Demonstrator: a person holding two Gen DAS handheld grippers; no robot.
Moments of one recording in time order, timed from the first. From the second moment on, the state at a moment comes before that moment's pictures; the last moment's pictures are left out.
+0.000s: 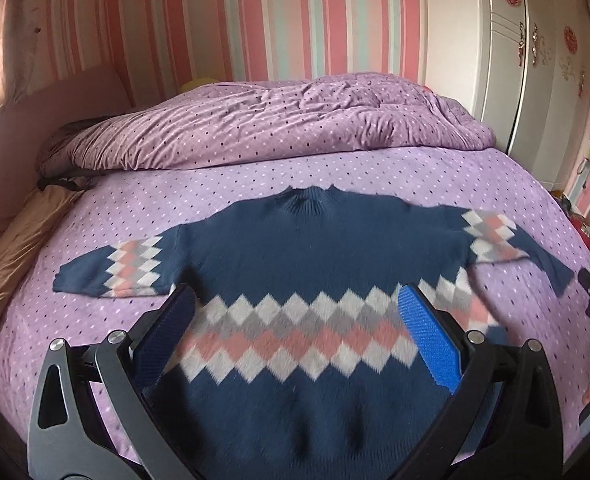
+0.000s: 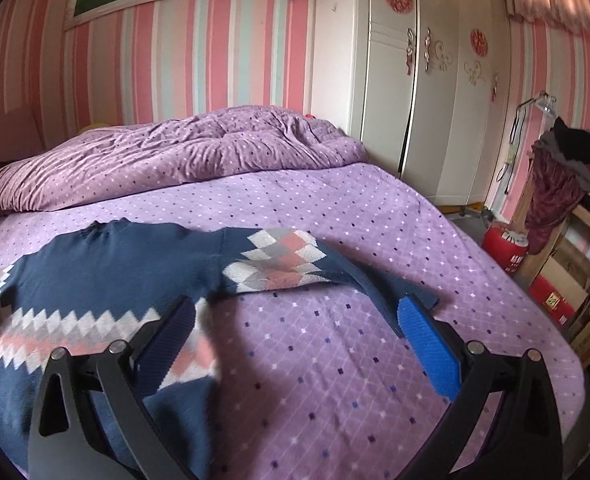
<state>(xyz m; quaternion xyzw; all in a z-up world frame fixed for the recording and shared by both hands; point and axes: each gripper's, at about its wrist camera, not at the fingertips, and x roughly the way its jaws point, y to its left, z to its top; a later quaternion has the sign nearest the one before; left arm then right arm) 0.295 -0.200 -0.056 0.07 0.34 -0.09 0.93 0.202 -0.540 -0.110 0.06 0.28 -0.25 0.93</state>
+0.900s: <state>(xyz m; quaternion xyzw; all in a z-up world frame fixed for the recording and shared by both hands) 0.399 -0.264 -0.115 0.10 0.34 -0.08 0.93 0.294 -0.714 -0.270 0.03 0.46 -0.27 0.85</state>
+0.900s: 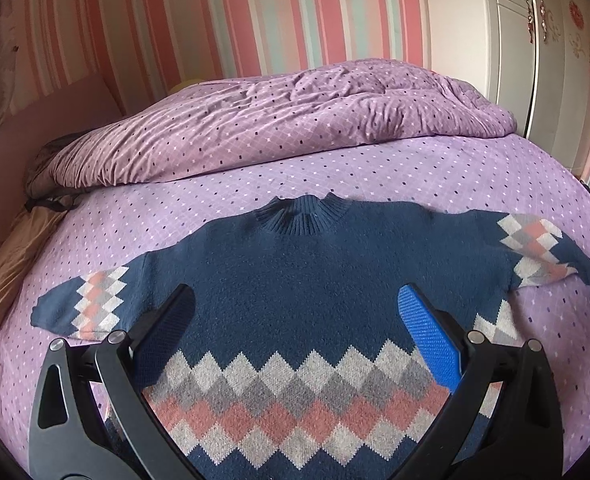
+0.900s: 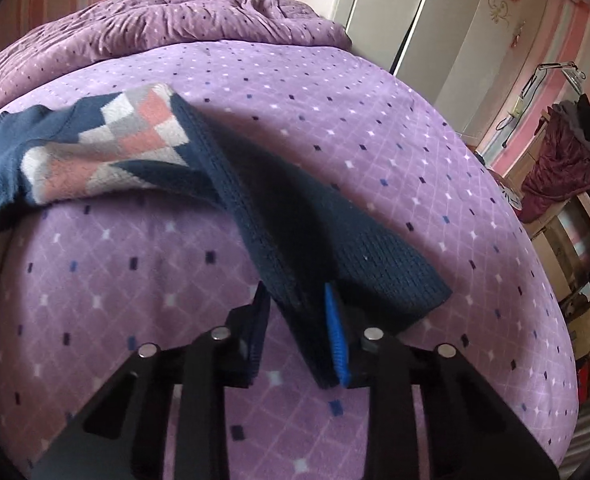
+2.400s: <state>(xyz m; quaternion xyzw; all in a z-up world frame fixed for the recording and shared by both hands) 0.381 -0.257 -0.099 0.12 0.31 -0.08 0.94 0.320 -0.838 -0.282 0.27 0.39 -0.39 0.79</state>
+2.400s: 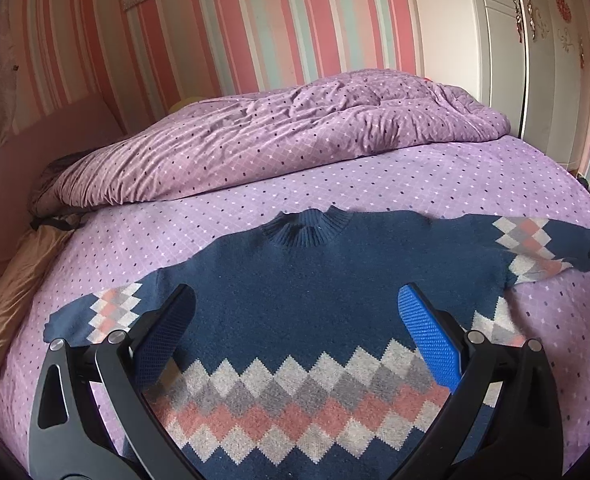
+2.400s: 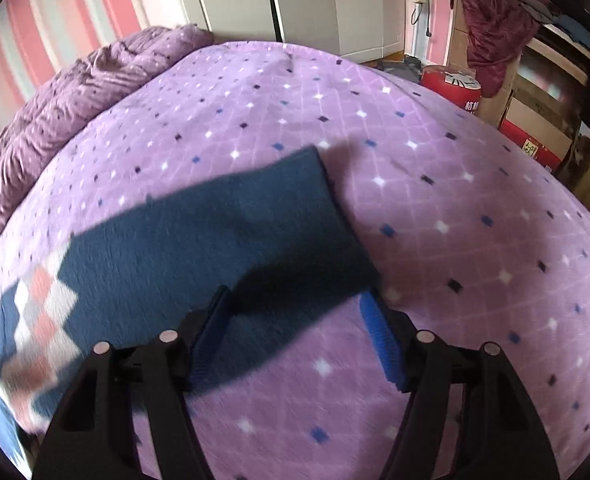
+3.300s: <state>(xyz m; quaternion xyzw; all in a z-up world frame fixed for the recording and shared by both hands) 0.388 -0.205 -0.080 0.13 0.31 -0.05 0.94 0.380 -0.674 -0.154 0.06 0.33 -0.31 0.89</state>
